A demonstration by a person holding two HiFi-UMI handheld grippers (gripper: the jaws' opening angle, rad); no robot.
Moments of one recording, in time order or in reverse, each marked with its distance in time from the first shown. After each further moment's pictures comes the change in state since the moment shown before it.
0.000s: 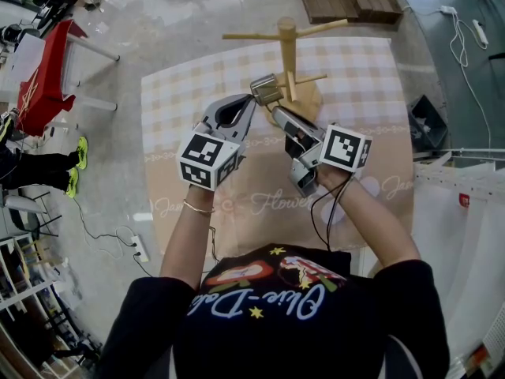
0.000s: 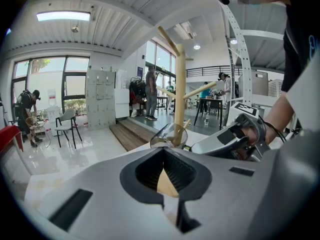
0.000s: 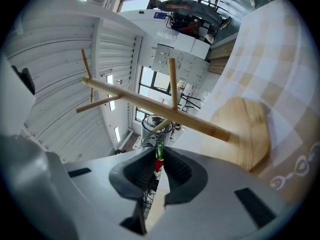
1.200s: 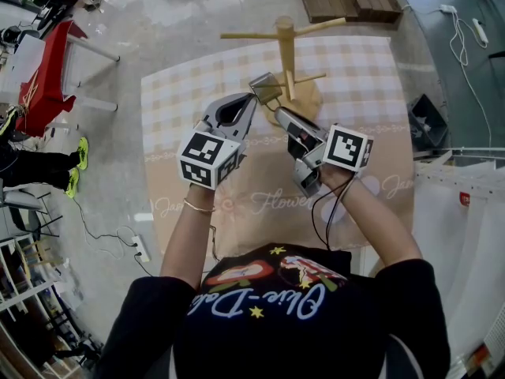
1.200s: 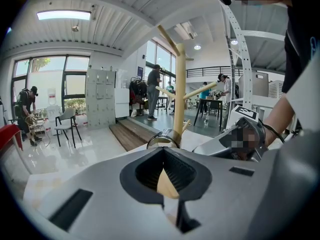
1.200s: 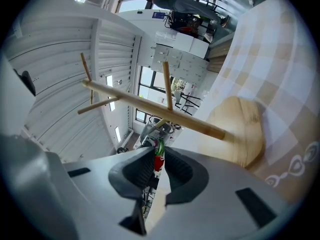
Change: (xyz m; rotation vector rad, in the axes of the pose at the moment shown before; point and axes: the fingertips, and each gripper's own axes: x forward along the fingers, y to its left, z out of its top) left arm 0.002 -0.002 0.002 -0.009 0.001 -0.003; right arm -0.007 -0.006 -0.001 0.011 0.007 0.004
